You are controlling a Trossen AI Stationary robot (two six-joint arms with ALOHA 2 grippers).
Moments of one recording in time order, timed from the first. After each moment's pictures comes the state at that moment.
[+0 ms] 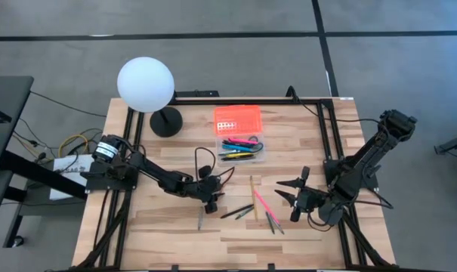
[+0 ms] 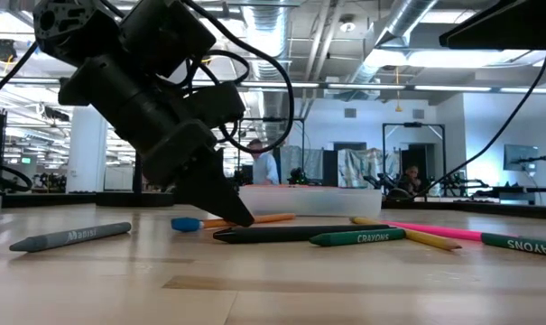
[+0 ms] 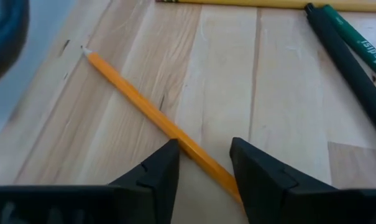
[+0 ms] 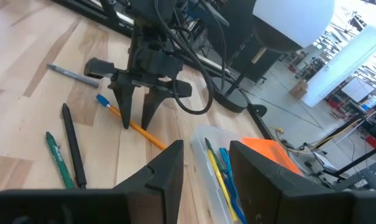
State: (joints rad) left arm -0.30 1.90 0.75 0.24 -0.31 -0.36; right arm 0.86 1.20 0.52 0.10 1.12 -0.05
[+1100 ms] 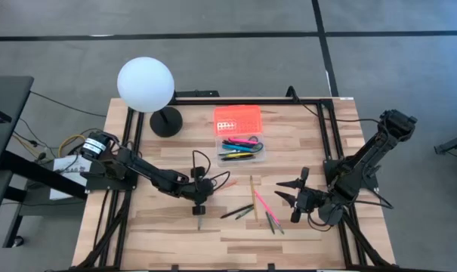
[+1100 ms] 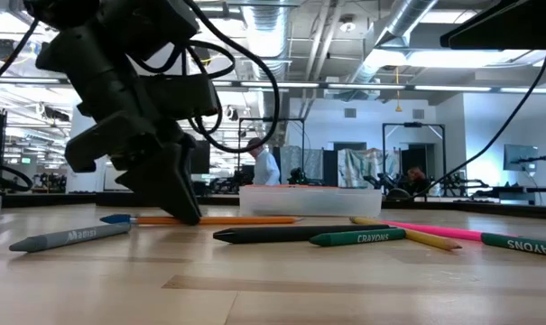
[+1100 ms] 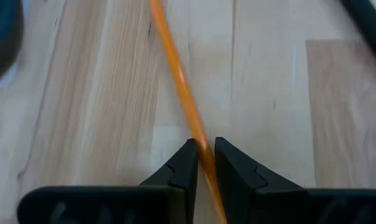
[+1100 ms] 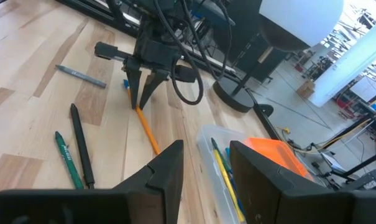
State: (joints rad) left arm -0.32 1.76 0.76 -0.10 -0.26 -0.29; right arm 0.86 1.20 0.52 0.10 1.10 -0.04
